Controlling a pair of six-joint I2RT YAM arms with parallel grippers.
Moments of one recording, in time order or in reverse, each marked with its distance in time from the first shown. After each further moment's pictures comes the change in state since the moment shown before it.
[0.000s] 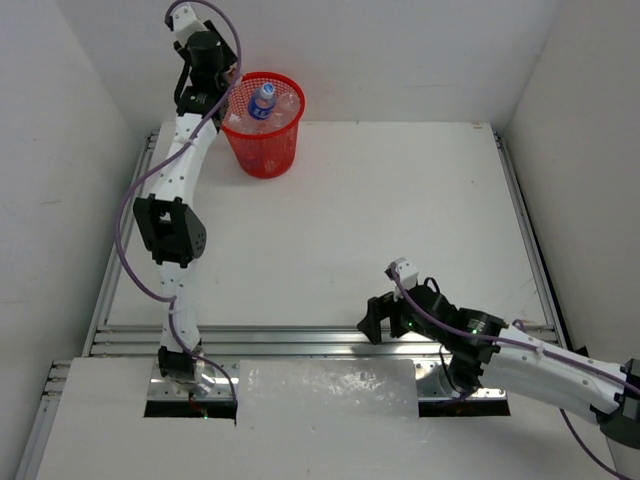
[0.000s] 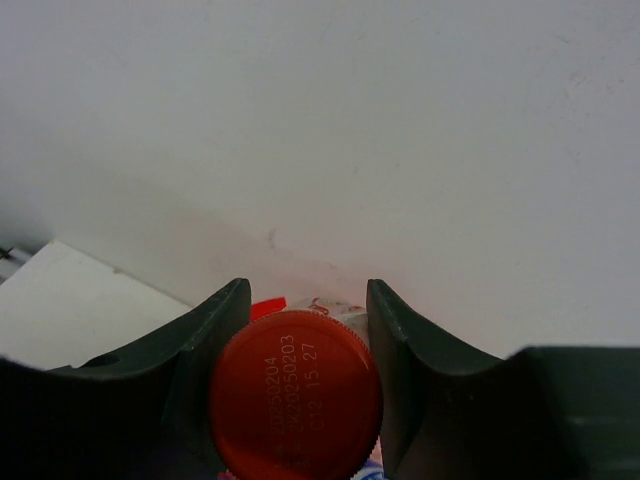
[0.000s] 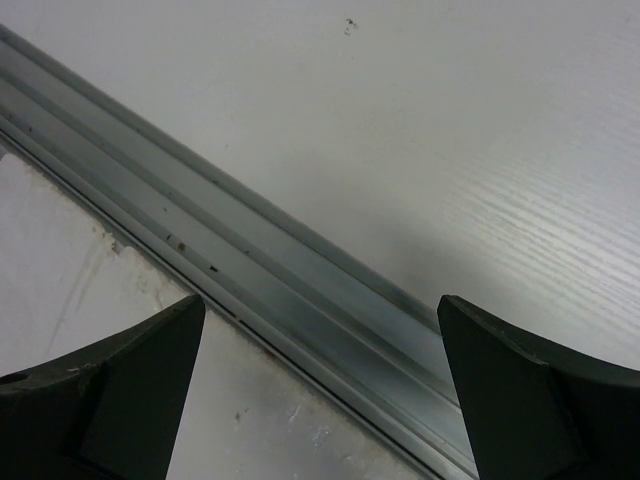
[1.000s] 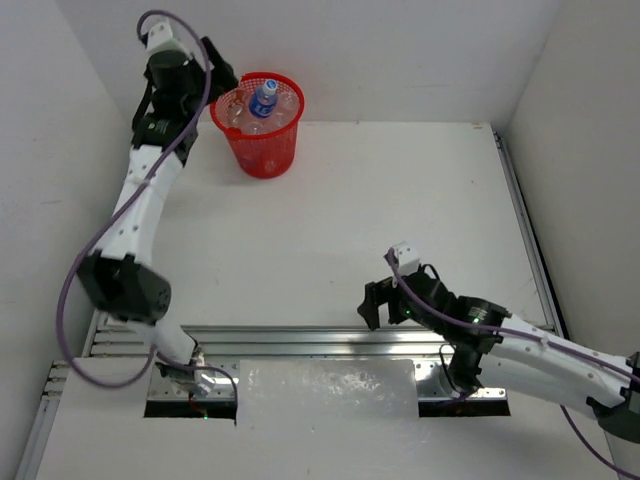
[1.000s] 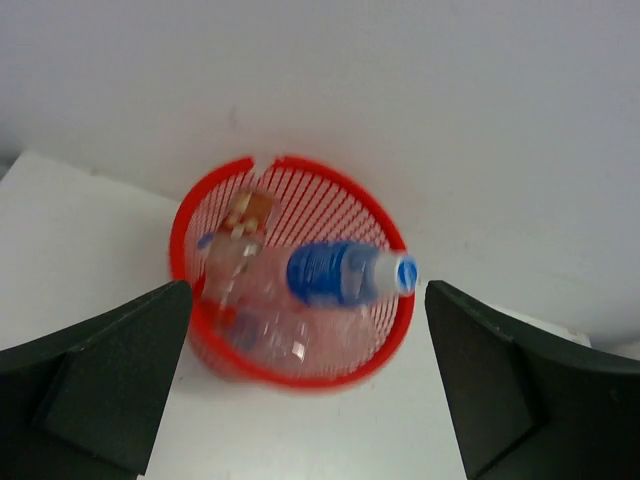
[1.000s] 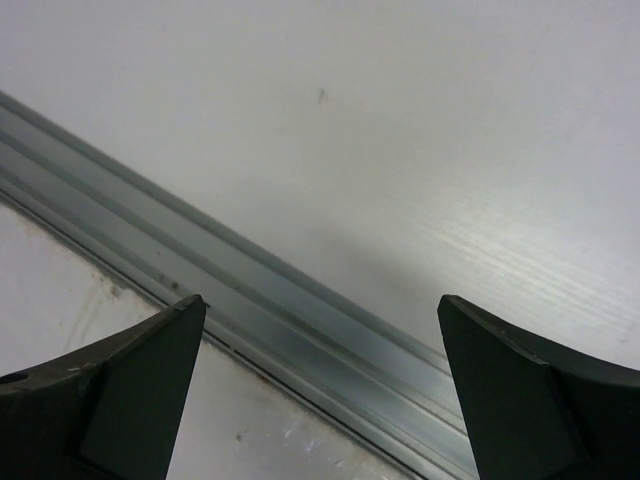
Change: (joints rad) left arm 0.012 -0.407 -0.385 -0.109 0.280 -0.032; right arm 0.000 0.122 0.133 -0.060 0.070 -0.016
